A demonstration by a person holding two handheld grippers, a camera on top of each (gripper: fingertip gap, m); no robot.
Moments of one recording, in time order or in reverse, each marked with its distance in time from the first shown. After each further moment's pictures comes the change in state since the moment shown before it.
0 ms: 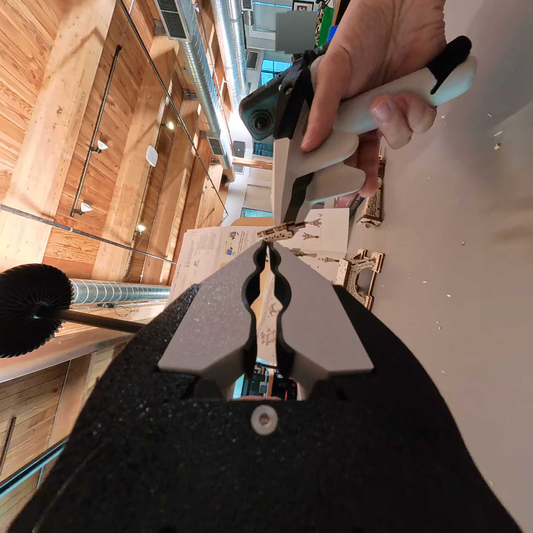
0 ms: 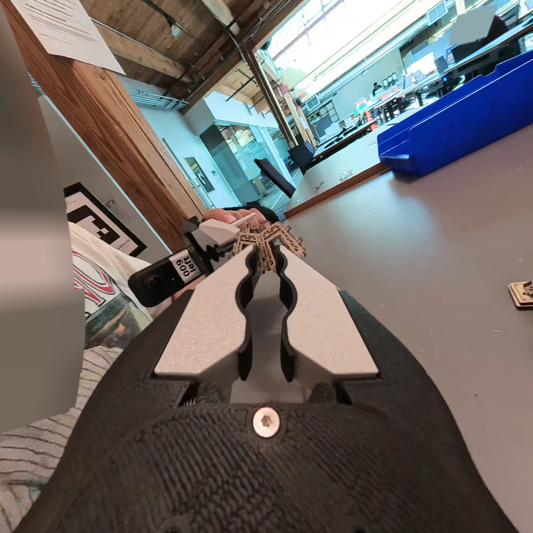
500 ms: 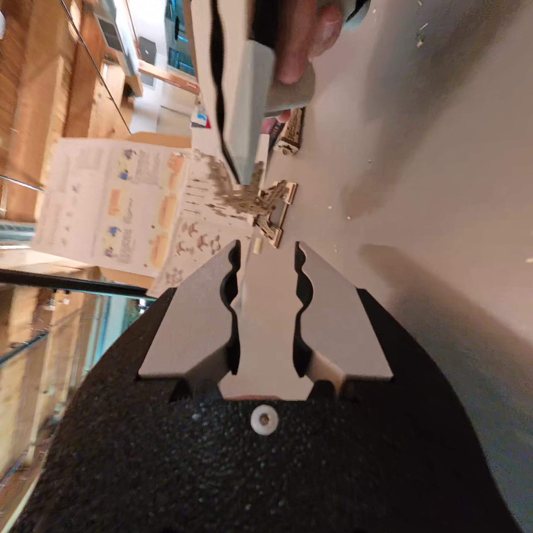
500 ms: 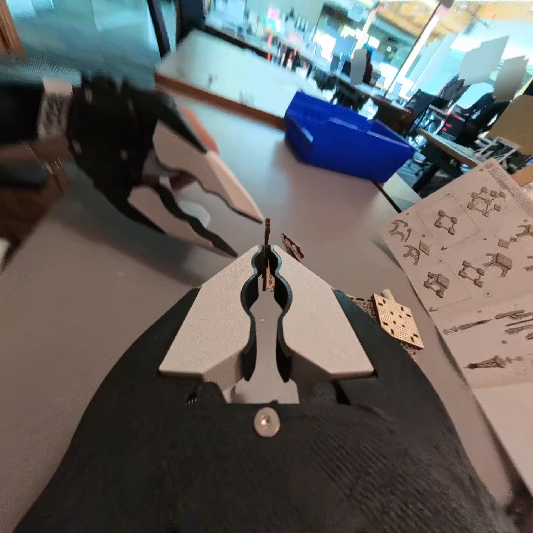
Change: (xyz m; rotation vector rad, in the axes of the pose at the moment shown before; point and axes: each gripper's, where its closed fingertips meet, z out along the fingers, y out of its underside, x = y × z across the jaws) left arm 0.078 0.061 -0.015 -0.221 0.262 -0.219; right arm 0.043 0.036 0.013 -0.365 0.431 -0.844
